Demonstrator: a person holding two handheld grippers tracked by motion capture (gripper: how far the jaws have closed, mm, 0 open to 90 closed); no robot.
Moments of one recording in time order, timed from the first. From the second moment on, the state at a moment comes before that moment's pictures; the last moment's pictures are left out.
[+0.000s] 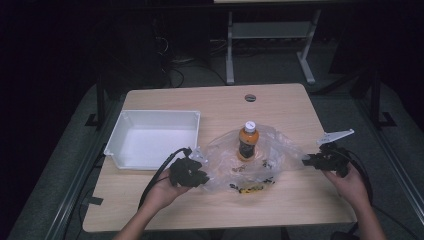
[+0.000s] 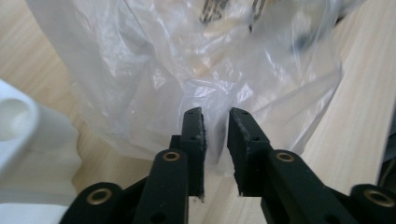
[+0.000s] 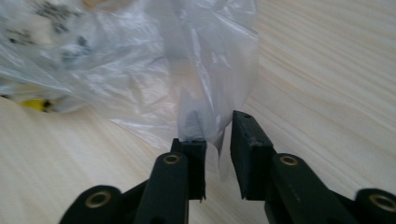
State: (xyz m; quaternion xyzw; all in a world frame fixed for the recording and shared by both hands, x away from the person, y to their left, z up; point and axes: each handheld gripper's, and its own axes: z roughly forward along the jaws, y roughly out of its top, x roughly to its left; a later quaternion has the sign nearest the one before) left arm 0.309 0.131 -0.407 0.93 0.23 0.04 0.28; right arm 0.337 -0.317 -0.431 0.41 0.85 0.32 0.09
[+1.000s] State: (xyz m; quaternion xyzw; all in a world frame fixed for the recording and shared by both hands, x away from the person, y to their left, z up) left arm 0.332 0.111 -0.340 0.91 0.22 0.07 0.34; right arm 0.352 -0.274 -0.384 0.33 0.86 0.36 0.10
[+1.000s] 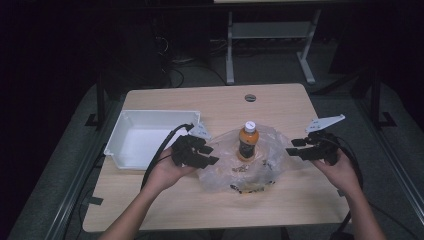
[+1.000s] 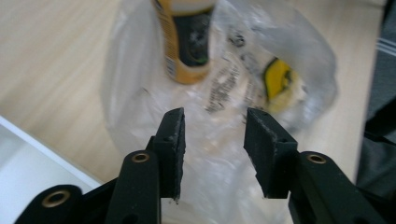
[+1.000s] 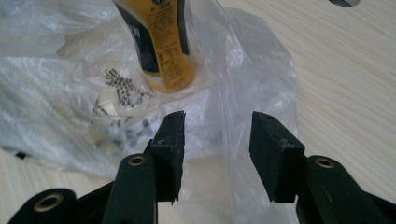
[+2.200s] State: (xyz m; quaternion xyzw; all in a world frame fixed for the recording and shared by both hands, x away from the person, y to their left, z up) left arm 0.394 0.085 -0.394 0.93 0.29 0.11 0.20; right arm 0.419 -0.229 -0.419 0.34 0.89 0.30 0.06
